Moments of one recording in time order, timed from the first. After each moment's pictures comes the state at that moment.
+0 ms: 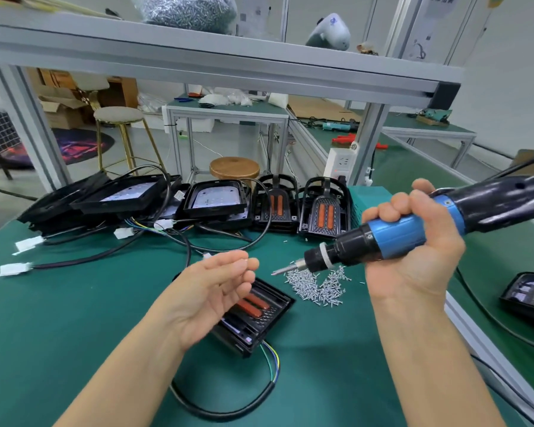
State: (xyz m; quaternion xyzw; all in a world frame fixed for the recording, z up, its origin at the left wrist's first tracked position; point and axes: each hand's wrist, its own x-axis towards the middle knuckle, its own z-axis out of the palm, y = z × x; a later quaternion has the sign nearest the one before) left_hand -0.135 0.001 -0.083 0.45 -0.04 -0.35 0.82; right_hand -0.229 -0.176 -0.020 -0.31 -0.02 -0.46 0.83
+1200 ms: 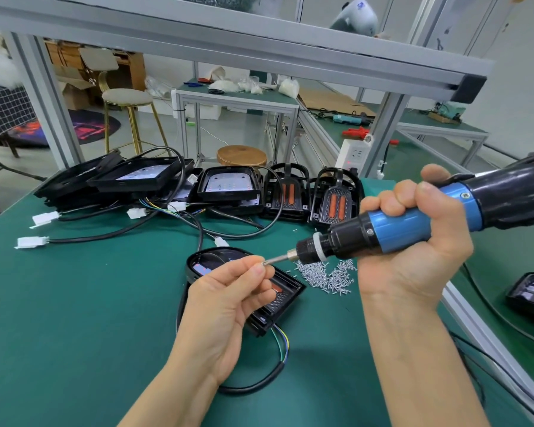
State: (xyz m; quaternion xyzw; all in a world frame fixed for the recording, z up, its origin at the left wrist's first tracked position) left_hand -0.188 0.004 -0.091 0.44 -0.02 -0.22 0.87; right_hand -0.229 -0.136 -0.014 -0.33 -0.06 -0.46 0.82
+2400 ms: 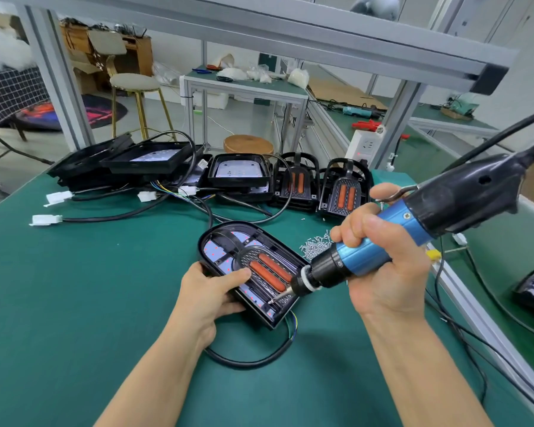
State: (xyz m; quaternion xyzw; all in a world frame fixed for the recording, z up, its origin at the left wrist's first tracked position) left_hand -0.152 0.023 -0.139 0.58 0.06 -0.22 0.78; right_hand -0.232 -0.130 -0.053 -0.51 -0.09 -0.37 0.77
